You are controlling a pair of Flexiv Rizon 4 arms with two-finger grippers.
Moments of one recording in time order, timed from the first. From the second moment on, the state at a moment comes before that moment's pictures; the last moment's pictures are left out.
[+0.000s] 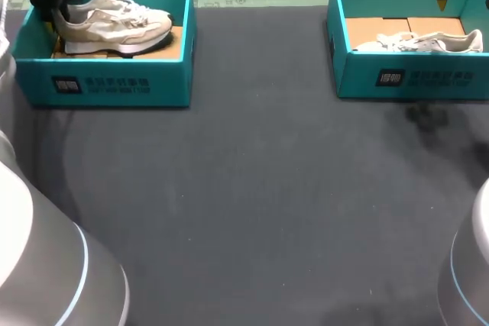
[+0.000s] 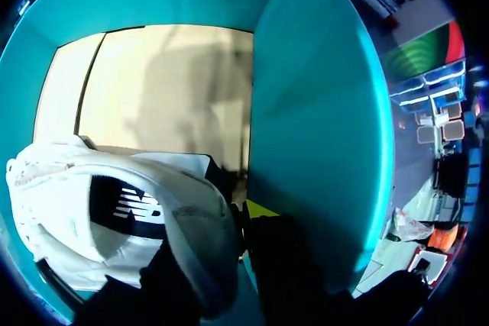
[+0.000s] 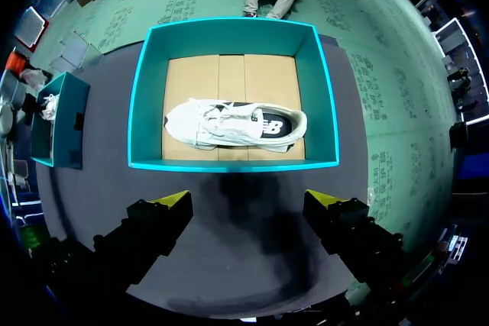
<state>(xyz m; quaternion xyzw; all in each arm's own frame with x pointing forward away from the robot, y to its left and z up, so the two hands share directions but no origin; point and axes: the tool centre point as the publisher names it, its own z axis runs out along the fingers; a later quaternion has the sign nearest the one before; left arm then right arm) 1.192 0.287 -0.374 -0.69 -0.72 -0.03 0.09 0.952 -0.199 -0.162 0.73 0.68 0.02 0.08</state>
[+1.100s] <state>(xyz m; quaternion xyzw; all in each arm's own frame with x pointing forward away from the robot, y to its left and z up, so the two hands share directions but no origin) 1.199 0.263 -0.267 -0.66 -0.75 -0.05 0.04 0.952 -0.199 -0.162 0.73 0.68 0.02 0.08</state>
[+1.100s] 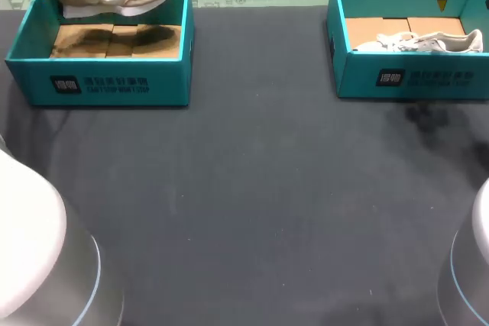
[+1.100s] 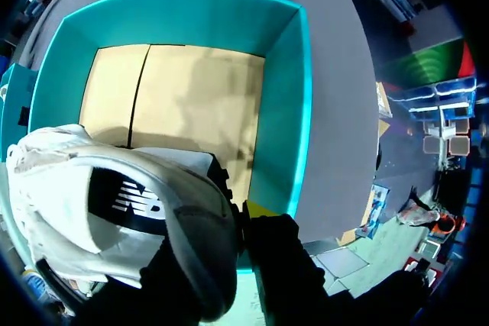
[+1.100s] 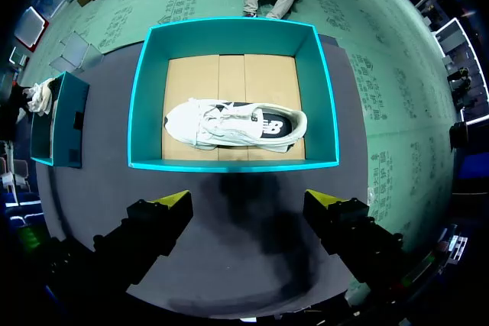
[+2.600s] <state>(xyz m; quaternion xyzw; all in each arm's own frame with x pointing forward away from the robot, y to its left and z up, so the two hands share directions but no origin) 0.938 0.207 -0.128 -0.70 -0.71 0.00 0.09 0.952 -0.199 -0.162 0.73 0.68 0.02 0.08</state>
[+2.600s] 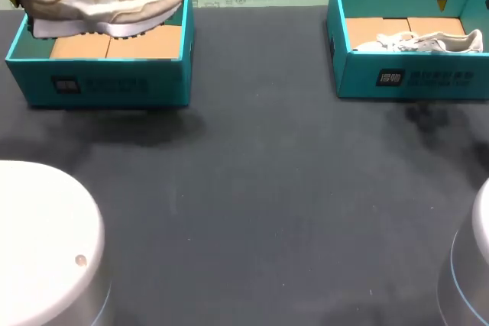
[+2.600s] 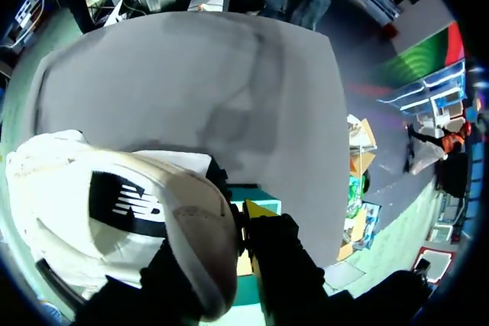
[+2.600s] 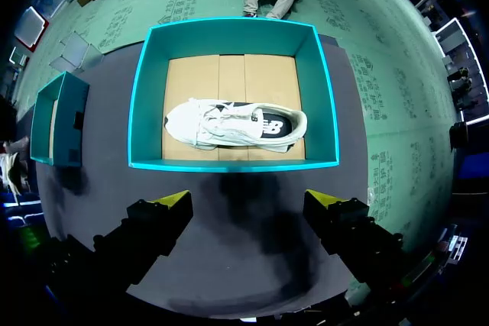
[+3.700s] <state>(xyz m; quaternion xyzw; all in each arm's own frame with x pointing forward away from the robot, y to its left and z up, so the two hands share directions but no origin) 0.740 0.104 -0.191 -0.74 -0.66 -0.05 0.11 0.952 -0.199 -0.162 0.73 0.68 0.02 0.08</state>
